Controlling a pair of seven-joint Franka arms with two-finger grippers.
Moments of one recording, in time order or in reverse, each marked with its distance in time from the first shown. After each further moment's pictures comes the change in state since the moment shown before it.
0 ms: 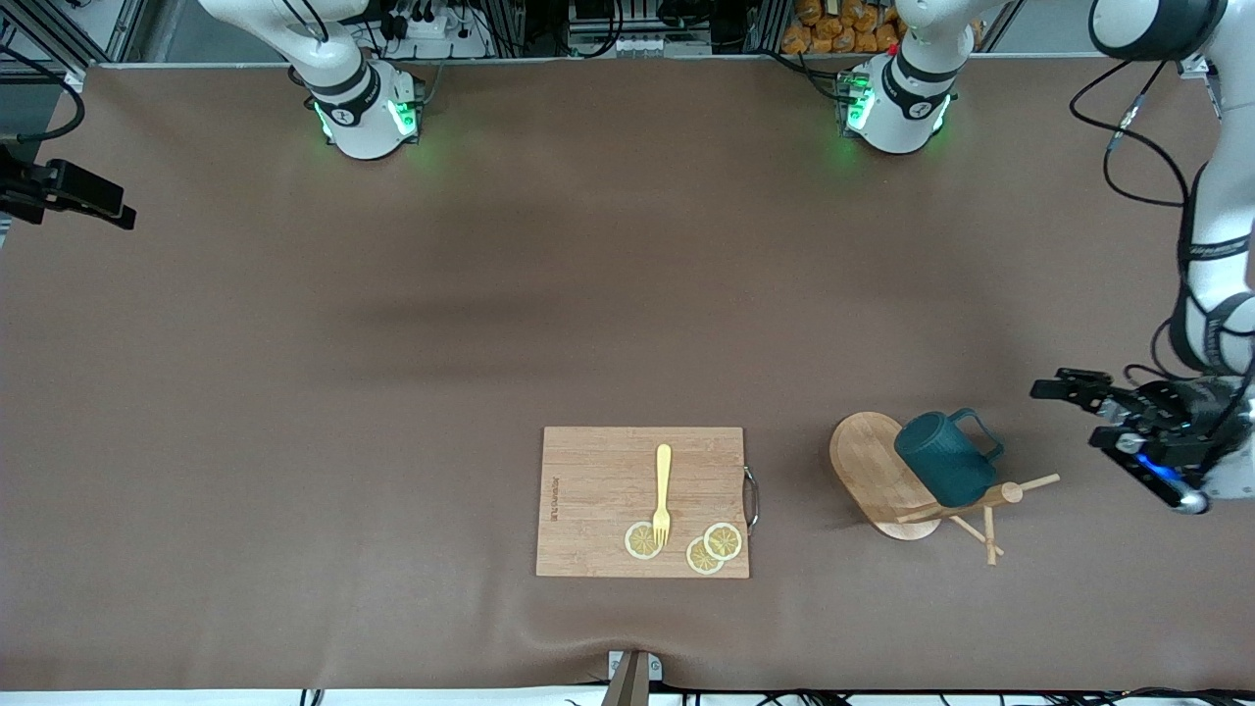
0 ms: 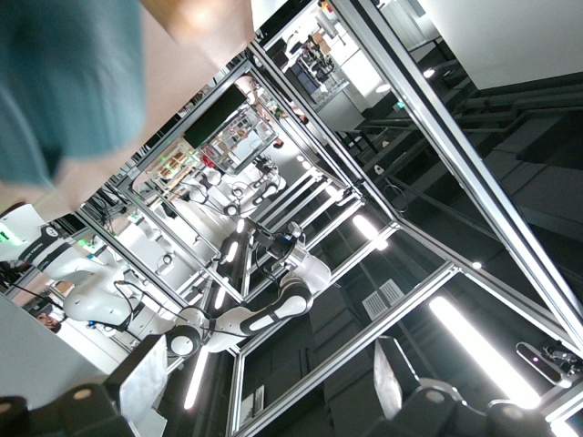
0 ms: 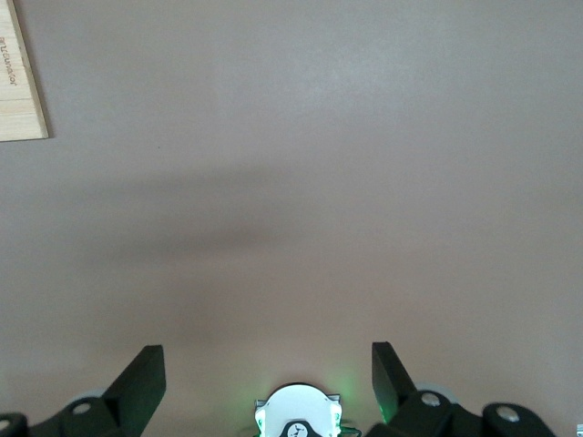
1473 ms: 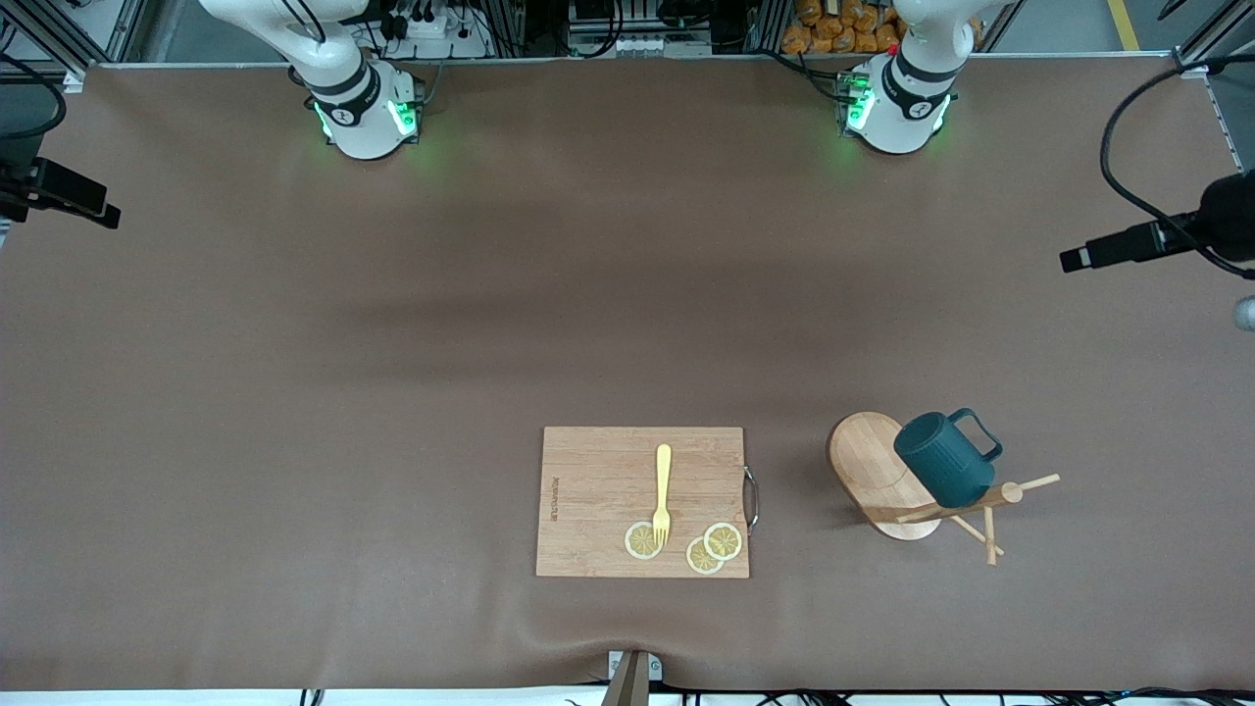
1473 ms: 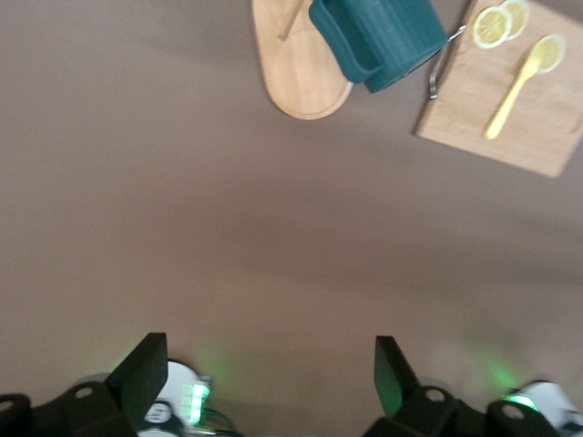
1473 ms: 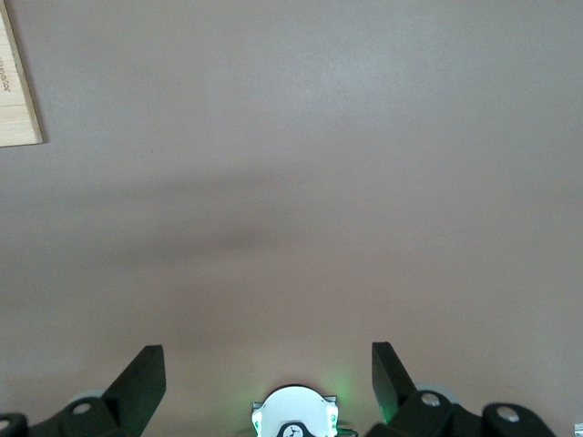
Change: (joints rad) left arm -0.102 -0.544 -0.164 -0.018 1.260 0.016 0.123; right arm -0.010 0.000 -0.017 0.006 -0.001 -0.001 -0.016
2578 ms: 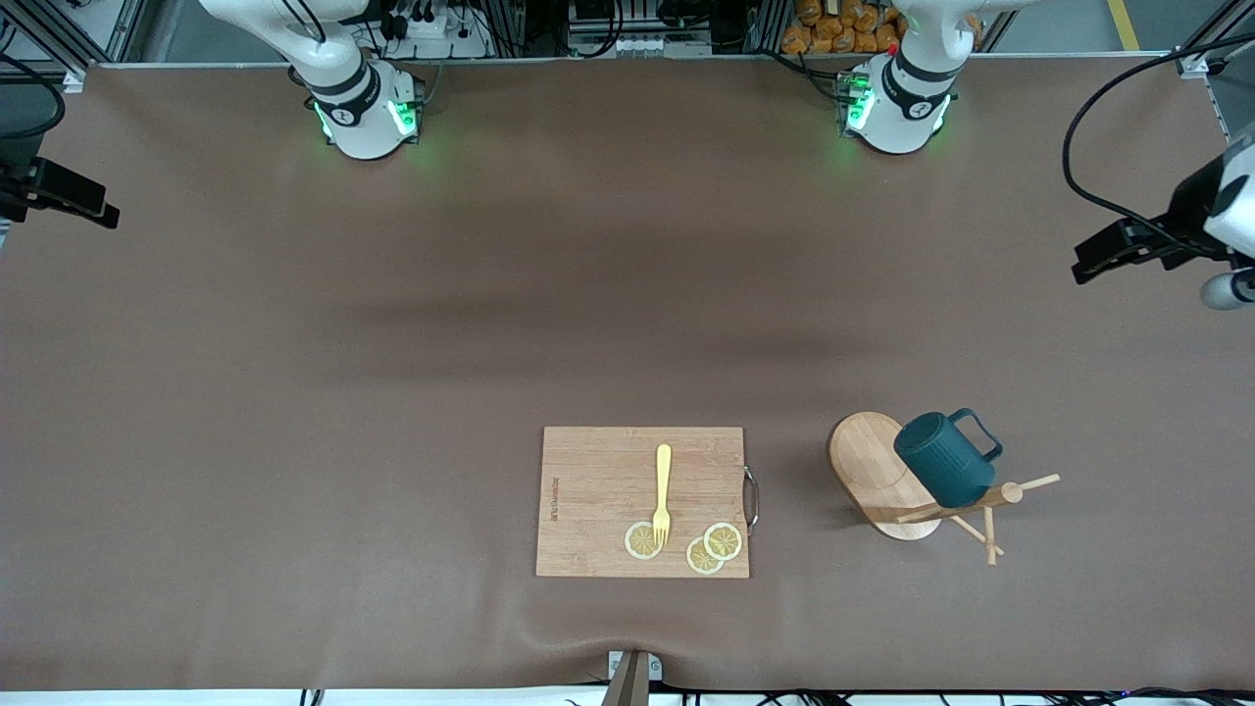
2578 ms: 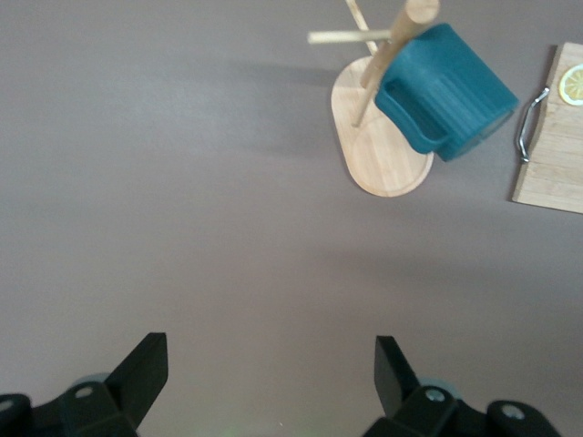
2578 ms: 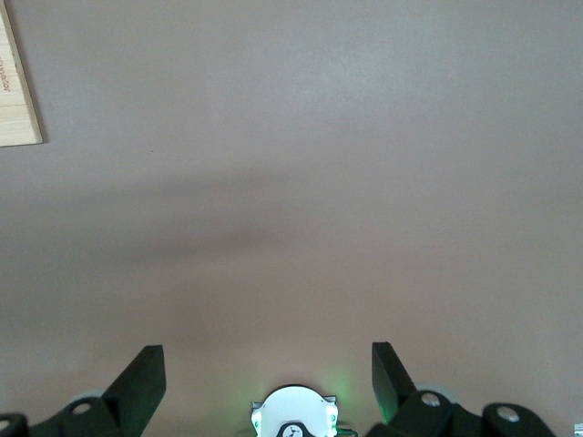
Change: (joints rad) left arm -0.303 -0.123 0.269 -0.176 0.224 0.245 0.091; right arm 0.000 0.000 0.000 0.000 0.000 0.000 0.000
